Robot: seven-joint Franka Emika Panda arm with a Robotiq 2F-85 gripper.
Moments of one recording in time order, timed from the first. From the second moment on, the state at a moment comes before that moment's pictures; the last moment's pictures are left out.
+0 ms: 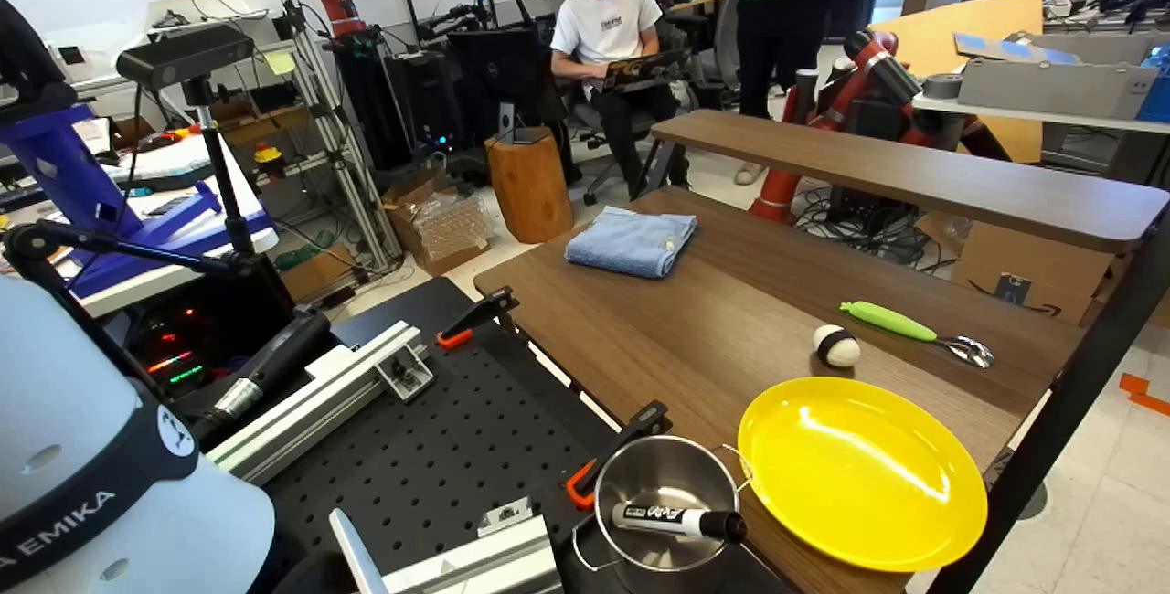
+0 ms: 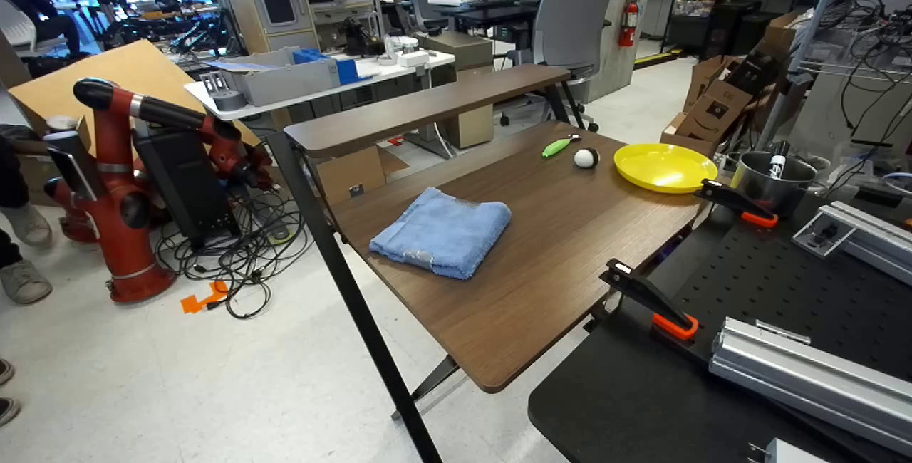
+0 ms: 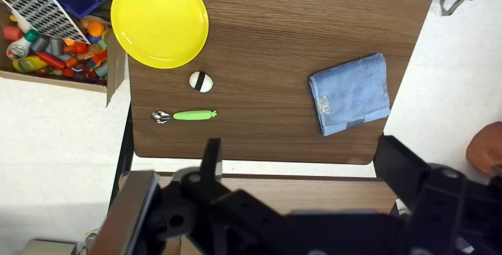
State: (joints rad) arm 0.01 -0.44 -0.22 -2.21 0.02 1.90 -0.32
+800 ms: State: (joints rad) arm -0.03 -0.41 -0.23 -2.21 0.02 1.91 -0.33
